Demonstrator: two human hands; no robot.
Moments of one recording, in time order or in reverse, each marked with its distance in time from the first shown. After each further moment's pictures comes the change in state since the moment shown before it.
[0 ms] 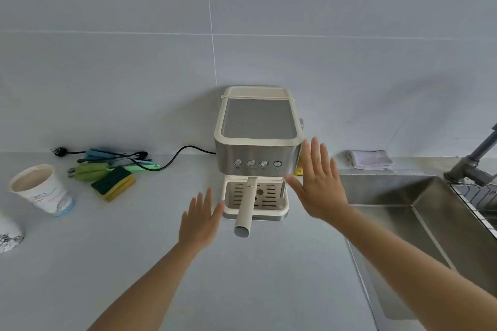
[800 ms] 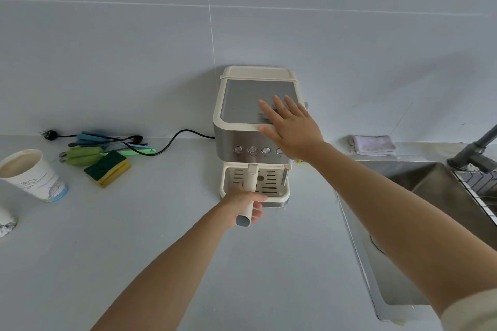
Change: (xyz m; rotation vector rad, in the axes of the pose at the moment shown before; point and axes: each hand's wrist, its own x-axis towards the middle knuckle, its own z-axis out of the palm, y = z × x) left_hand 0.015 0.063 0.016 -0.763 -0.402 -0.230; right_hand 0.086 -0.026 -0.020 -0.151 -0.026 -0.226
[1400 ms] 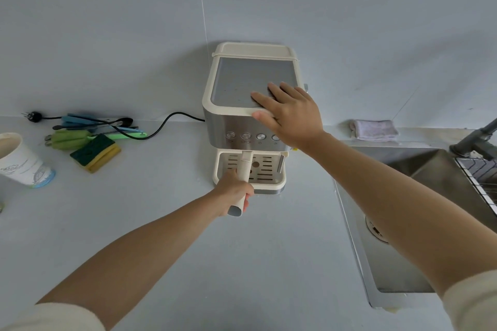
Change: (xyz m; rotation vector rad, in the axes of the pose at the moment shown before) left_hand 0.012 0.001 0.003 0.139 0.105 0.001; right_hand 0.019 0.020 0.037 -0.047 0.716 -0.262
